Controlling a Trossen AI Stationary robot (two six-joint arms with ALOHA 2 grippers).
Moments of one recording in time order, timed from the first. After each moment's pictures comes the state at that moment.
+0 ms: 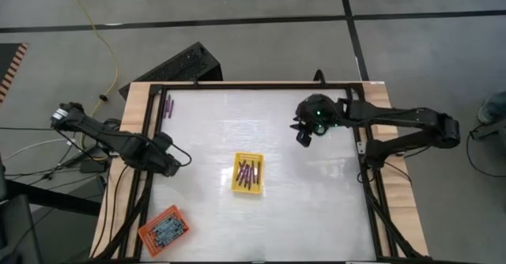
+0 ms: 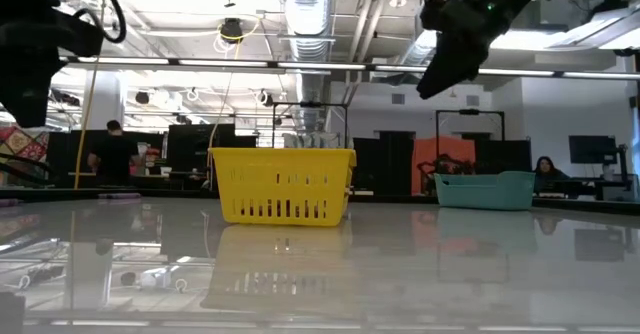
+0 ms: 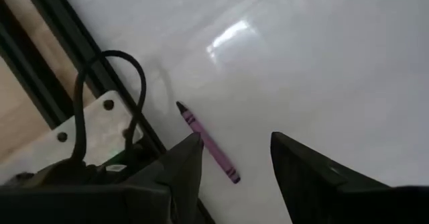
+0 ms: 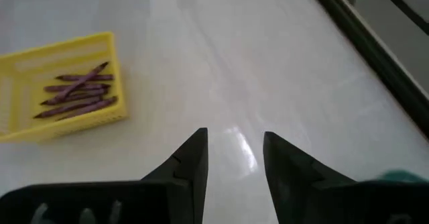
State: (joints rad) left arm -0.41 0.91 0.72 -1.34 -0.26 -1.43; right arm -0.26 1.06 0.90 -0.53 0.08 0.12
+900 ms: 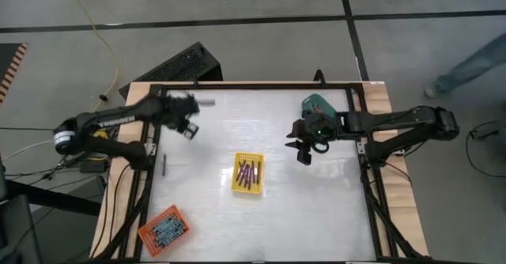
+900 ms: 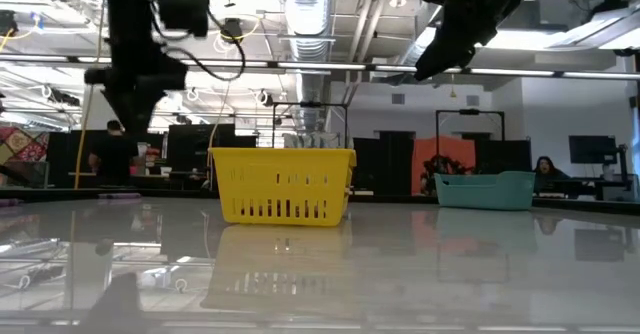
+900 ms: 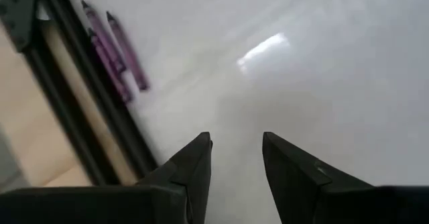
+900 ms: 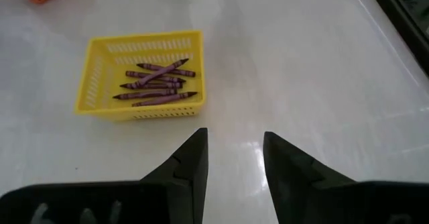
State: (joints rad) left arm 0.45 1.16 0.88 -1.06 -0.34 -0.56; right arm -0.01 1.07 0.90 -0.47 0.11 0.12
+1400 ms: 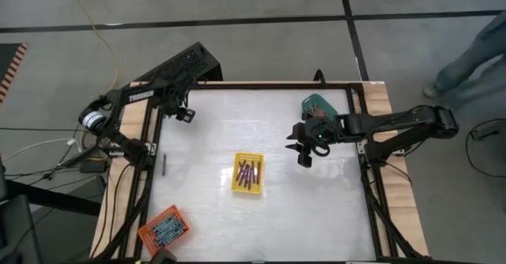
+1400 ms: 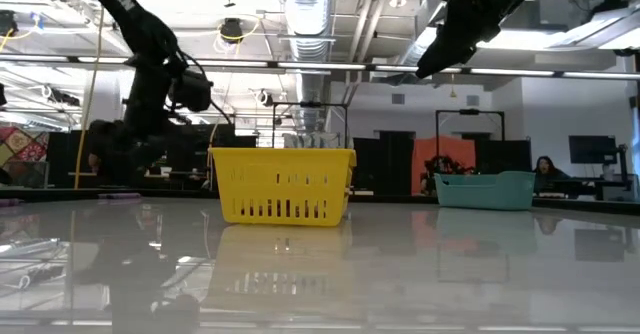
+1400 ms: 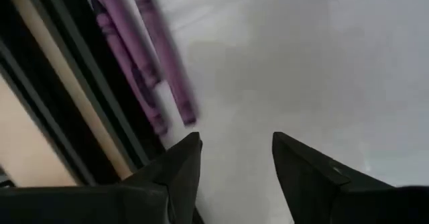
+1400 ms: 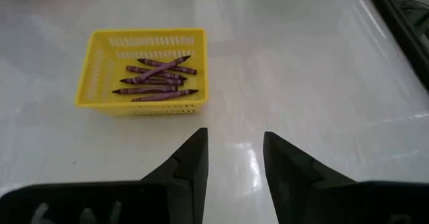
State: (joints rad) left arm 0.96 1.51 0.88 -0.87 -0.21 -0.24; right arm 0.04 1.07 0.90 -0.48 0.16 0.11
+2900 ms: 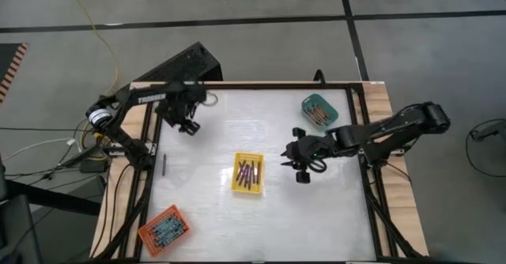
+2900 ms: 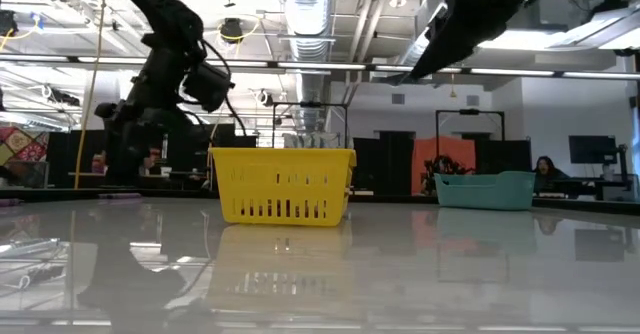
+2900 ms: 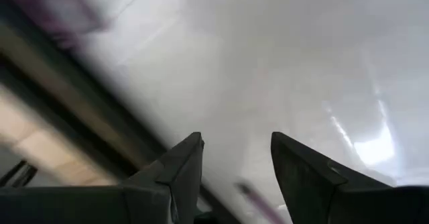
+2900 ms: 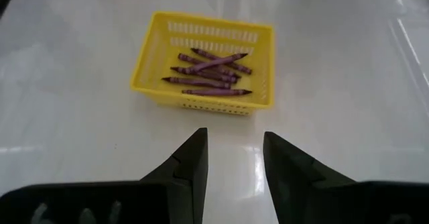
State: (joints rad) left arm 0.73 1.58 0.99 -1.26 -0.09 -0.32; right arm 0.21 1.17 0.90 -0.40 0.18 0.08
